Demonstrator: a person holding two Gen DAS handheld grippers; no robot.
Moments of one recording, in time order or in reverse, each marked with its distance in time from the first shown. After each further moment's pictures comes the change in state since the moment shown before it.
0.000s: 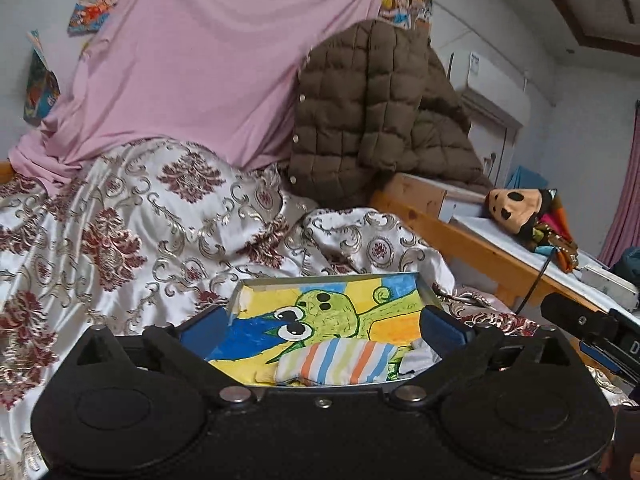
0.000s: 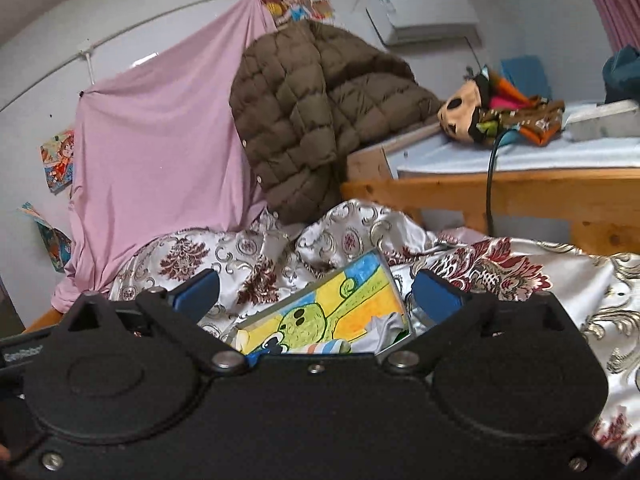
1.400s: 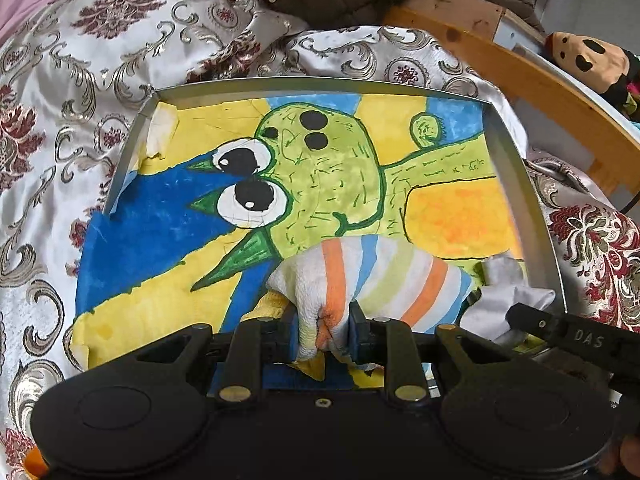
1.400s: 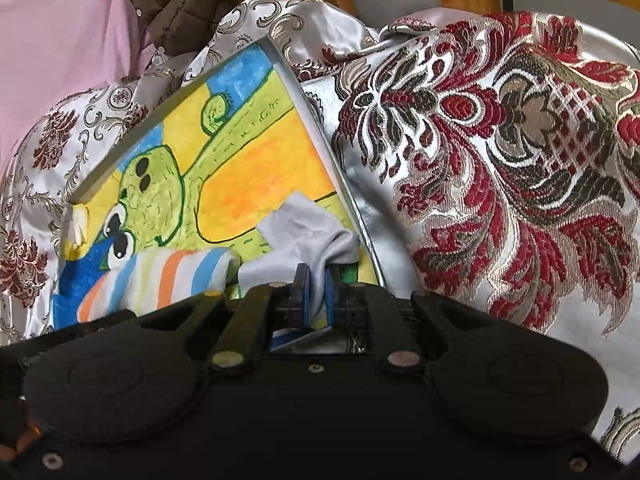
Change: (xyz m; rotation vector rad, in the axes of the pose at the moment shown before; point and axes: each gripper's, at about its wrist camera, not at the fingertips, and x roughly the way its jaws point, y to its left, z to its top) left arm 0.263 -0.017 -0.063 0.012 0.495 -0.006; right arm 0.251 -0.082 -0.097 0.095 0.550 -0.217
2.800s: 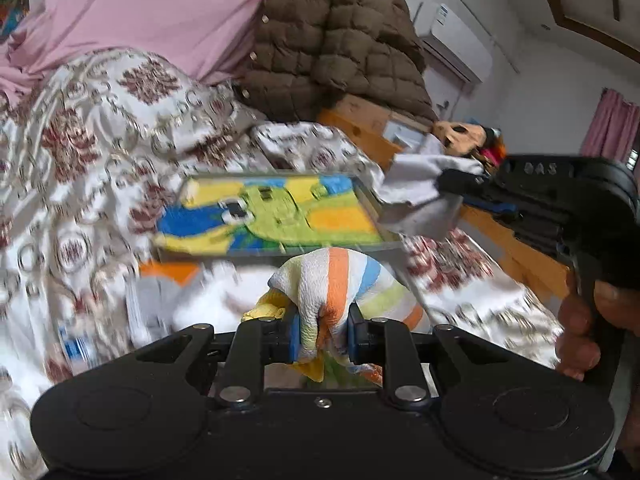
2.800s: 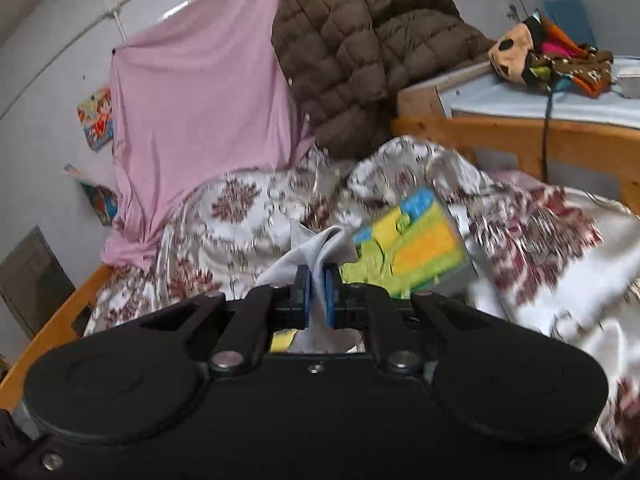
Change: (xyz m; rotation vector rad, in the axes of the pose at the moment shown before) left arm -0.252 0.011 -0.139 -0.045 -0.289 -0.194; right arm -0.363 0.063 -0.027 -0.125 -0.342 0.354
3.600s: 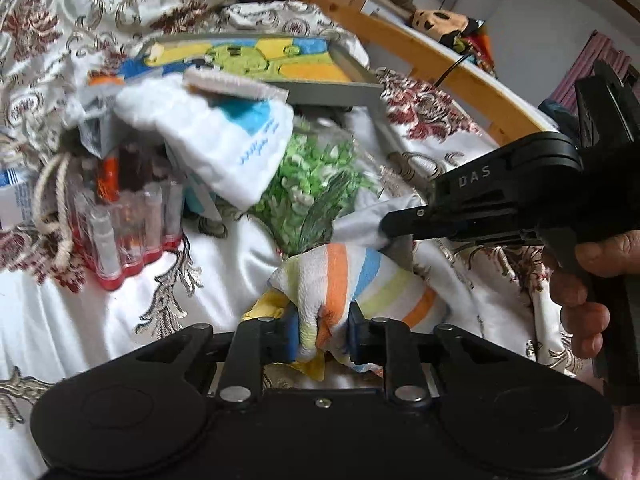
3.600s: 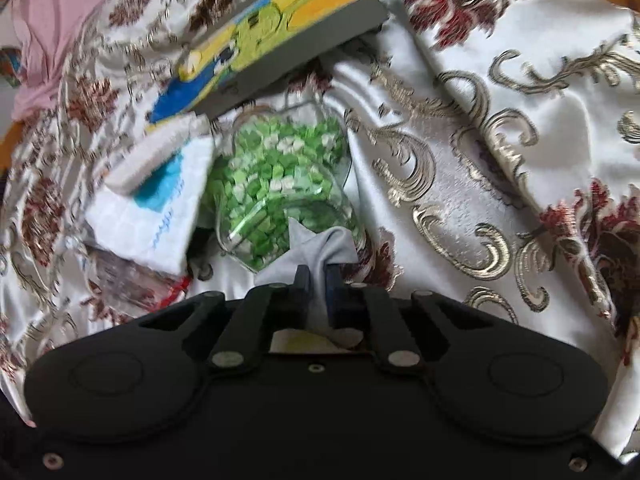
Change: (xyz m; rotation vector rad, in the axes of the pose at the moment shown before) left arm 0.024 0.007 -0.120 -0.004 0.287 -0.133; right arm 0.011 -0.048 -0.116 0.060 0.609 -0.249
